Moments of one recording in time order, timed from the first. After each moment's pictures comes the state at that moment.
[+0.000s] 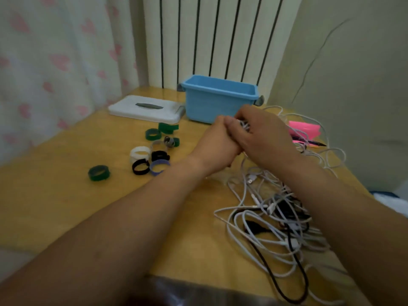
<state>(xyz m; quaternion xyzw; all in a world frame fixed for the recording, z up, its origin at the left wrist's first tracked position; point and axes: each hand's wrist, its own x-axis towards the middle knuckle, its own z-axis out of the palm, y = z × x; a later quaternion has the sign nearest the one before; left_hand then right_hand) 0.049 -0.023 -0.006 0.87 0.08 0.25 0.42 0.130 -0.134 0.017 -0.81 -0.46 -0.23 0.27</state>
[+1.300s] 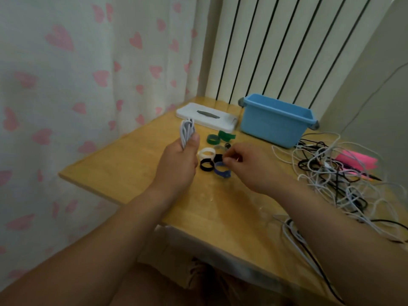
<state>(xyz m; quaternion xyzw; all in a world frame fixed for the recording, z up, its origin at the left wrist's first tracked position) -0.133 0.061 -0.051 0.66 0.27 0.42 0.57 0.024 -0.057 -0.001 -0.81 -0.53 0.01 0.23</state>
